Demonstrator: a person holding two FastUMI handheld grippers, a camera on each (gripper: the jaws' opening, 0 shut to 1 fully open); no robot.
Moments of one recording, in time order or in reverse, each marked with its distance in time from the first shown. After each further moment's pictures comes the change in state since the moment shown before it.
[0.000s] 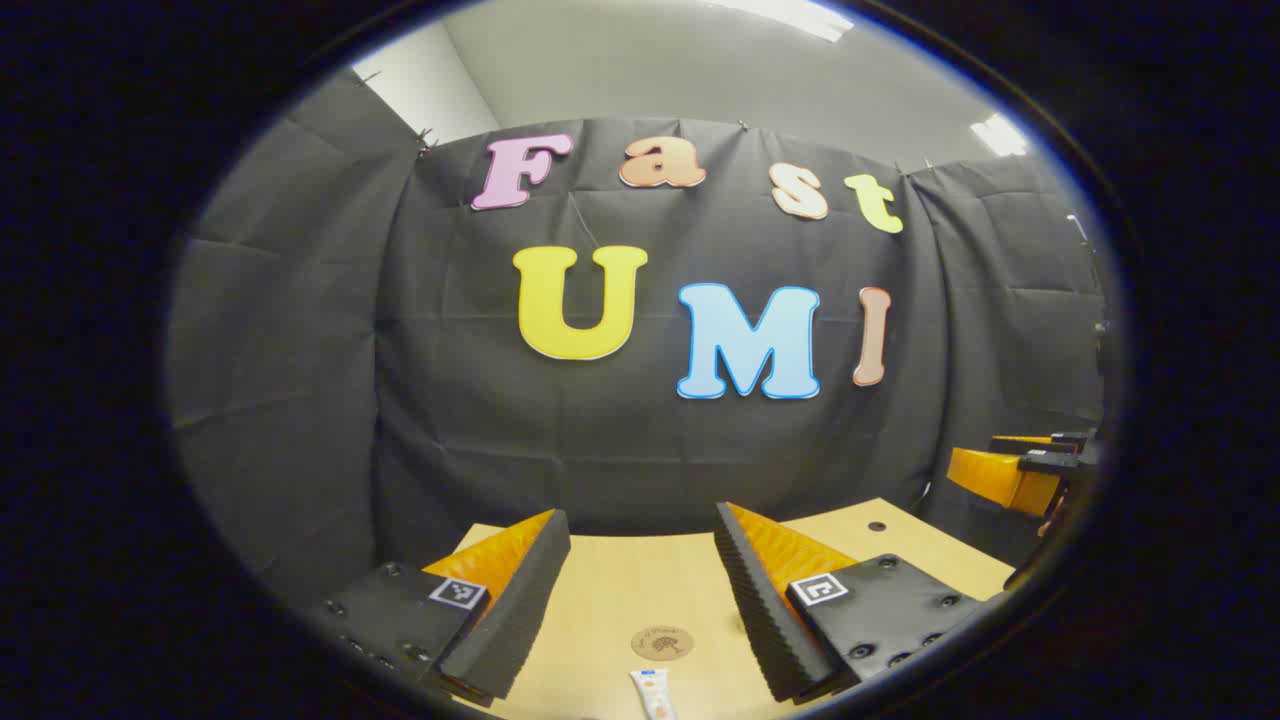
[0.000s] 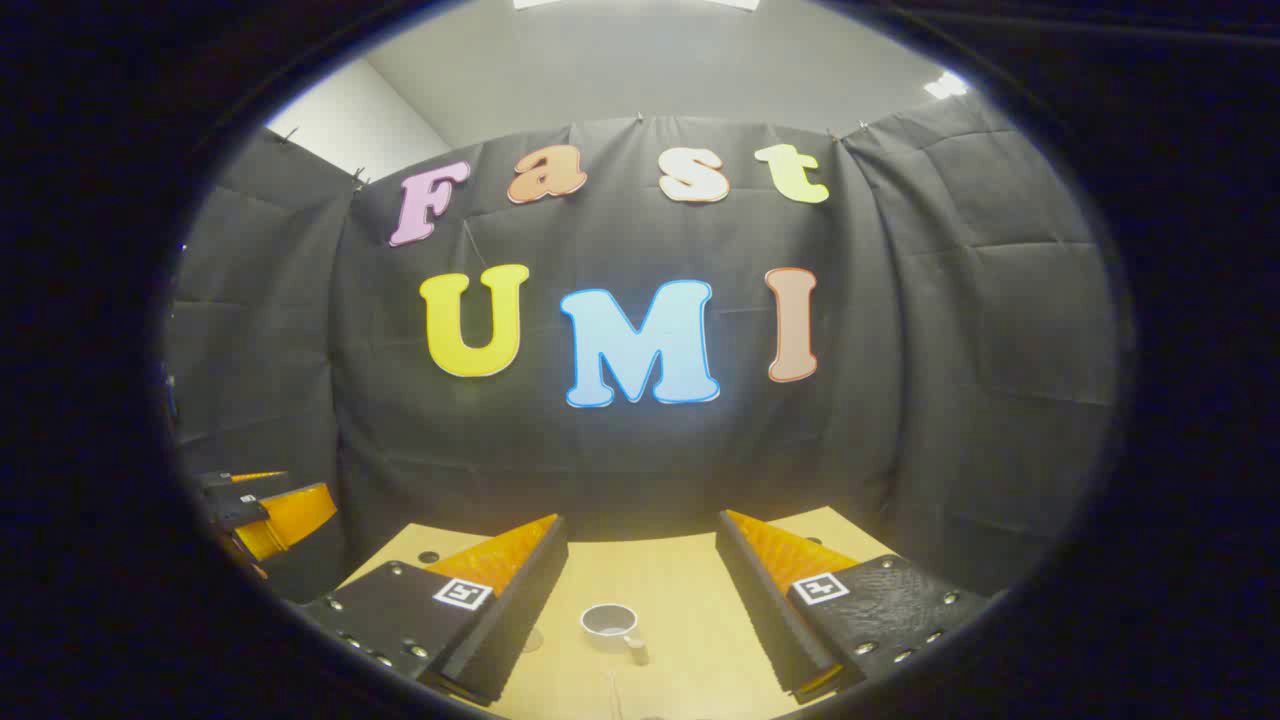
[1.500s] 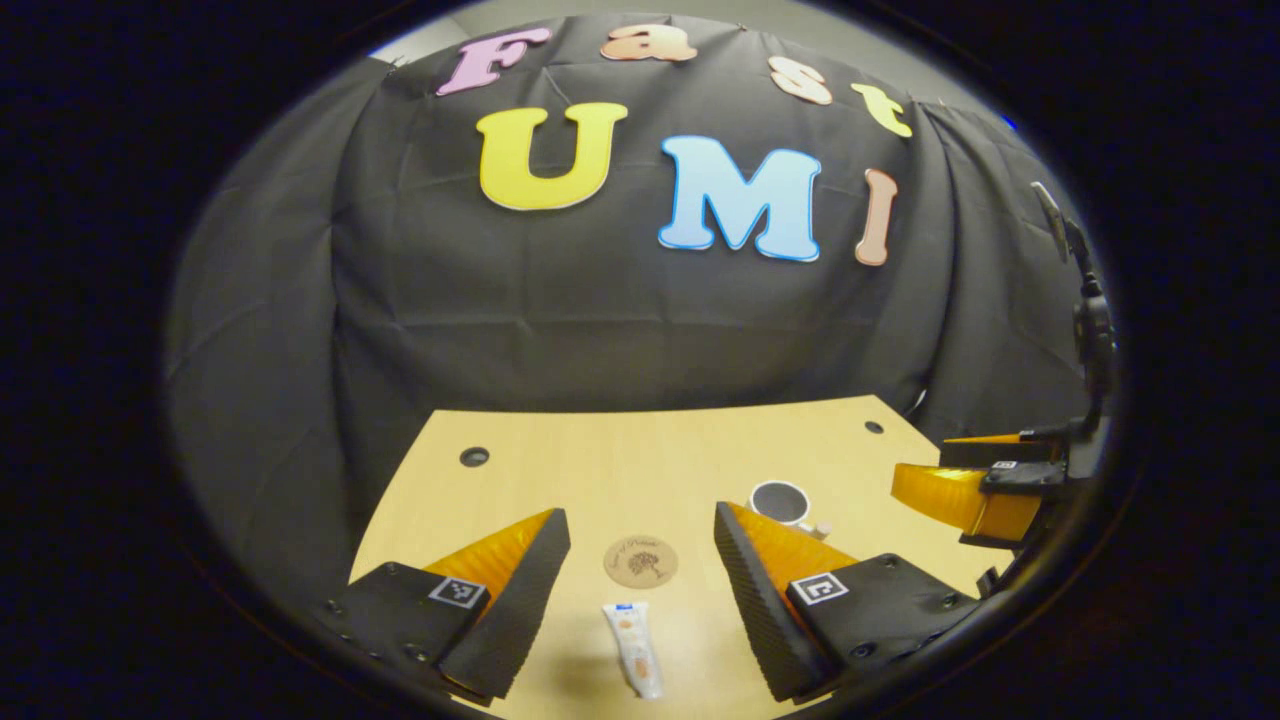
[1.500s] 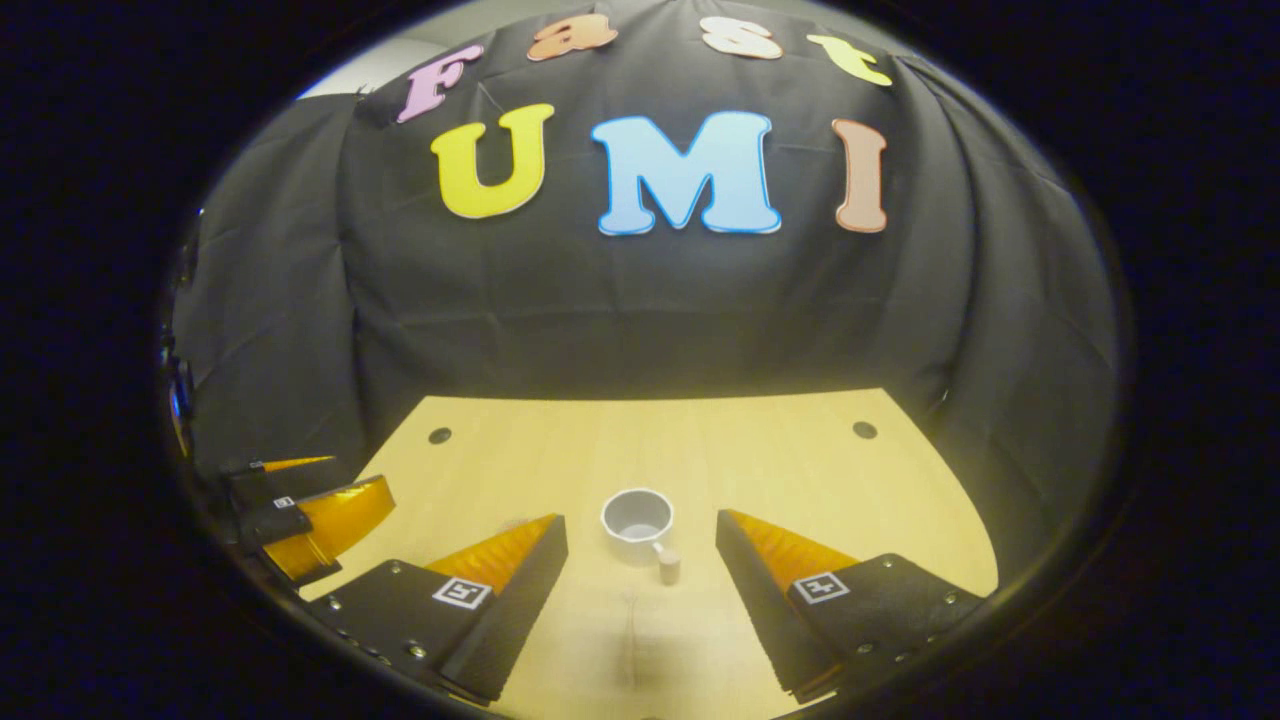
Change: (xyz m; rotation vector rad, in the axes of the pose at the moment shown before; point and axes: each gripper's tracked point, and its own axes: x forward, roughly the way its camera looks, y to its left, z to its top) left arm 0.058 -0.013 -0.178 -0.029 0.423 -0.031; right arm 0.044 0.027 -0.157 -0.033 0.498 0.115
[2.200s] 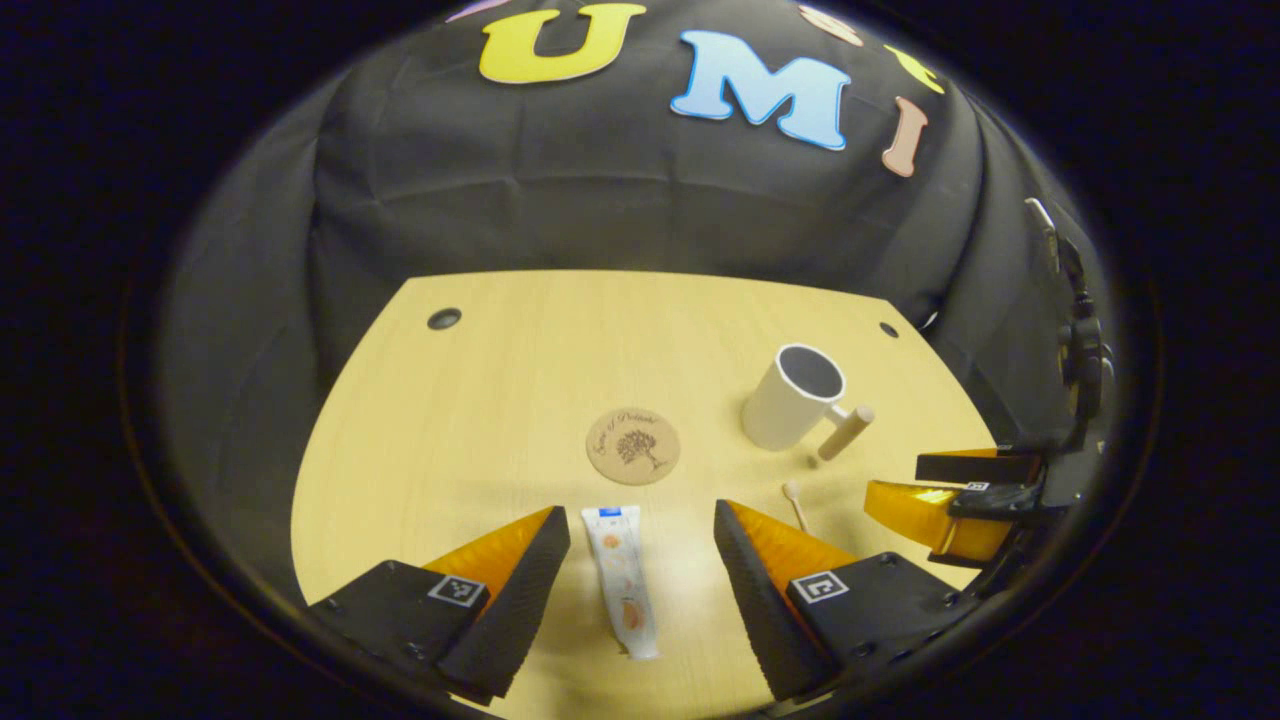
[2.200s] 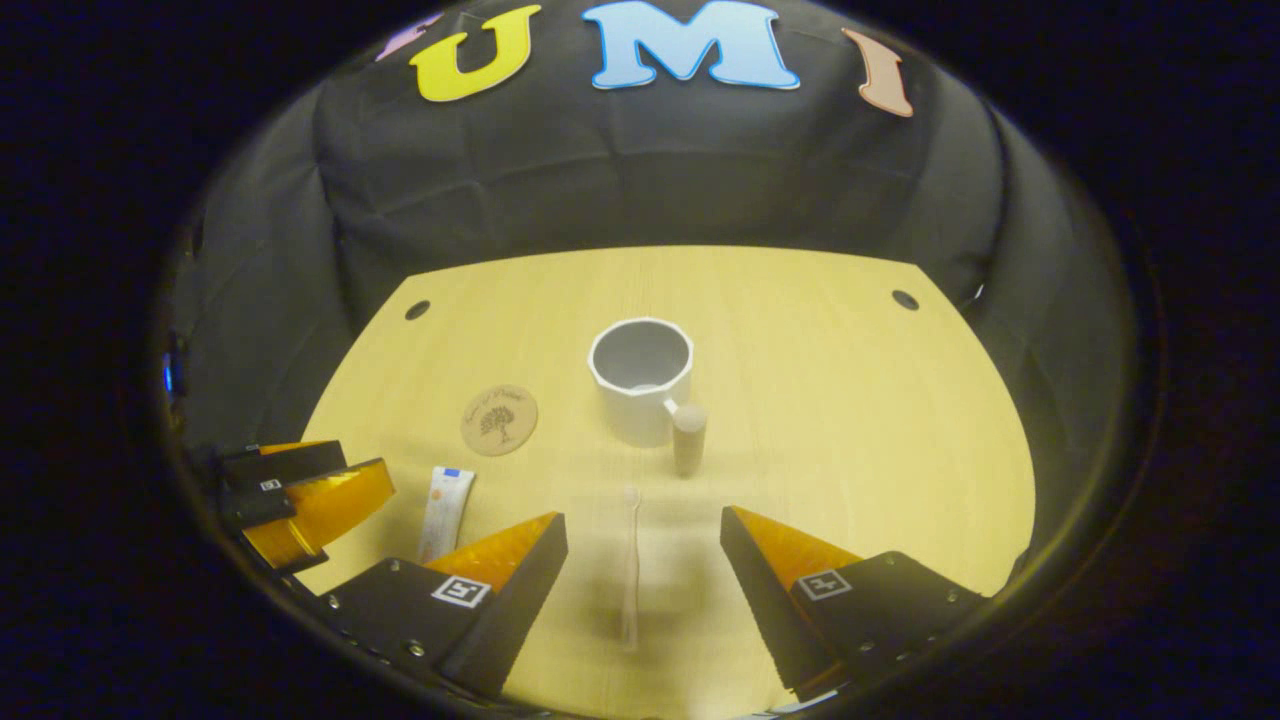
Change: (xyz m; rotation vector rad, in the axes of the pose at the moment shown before) left arm 0.042 0.003 -0.142 -0.092 0.352 -0.012; right arm 0.060 0.001 -0.136 0.029 0.356 0.028
